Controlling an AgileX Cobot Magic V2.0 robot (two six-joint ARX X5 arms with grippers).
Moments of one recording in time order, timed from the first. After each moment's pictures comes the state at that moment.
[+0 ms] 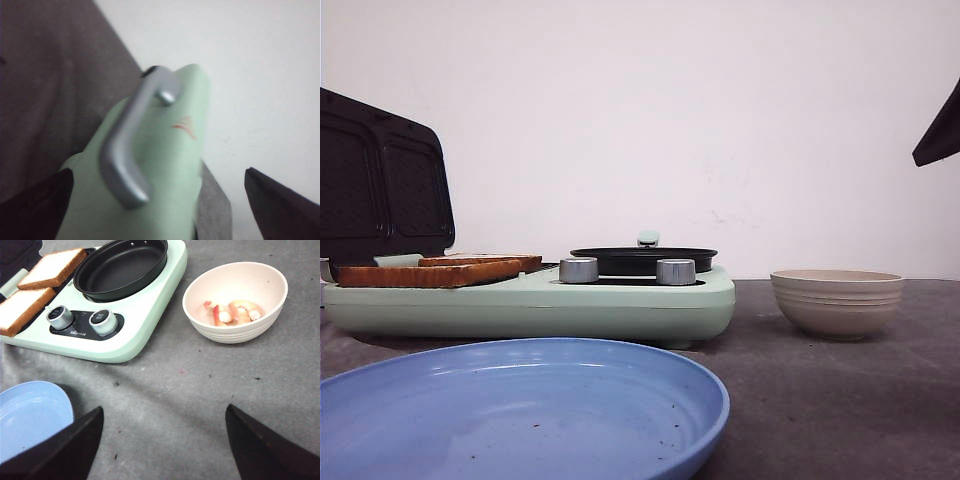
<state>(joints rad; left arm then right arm) 0.41 1.30 1.04 -0.14 0.67 -0.87 0.53 0.39 0.34 -0.40 0.02 0.43</state>
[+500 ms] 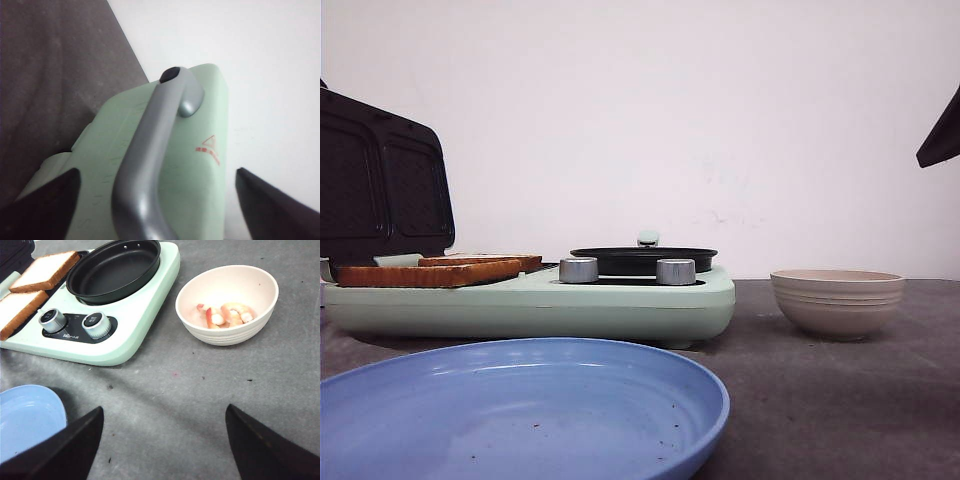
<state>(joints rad) 0.40 1.45 1.04 0.05 0.76 -0.99 0.53 0.39 0.34 -0.40 0.05 0.43</state>
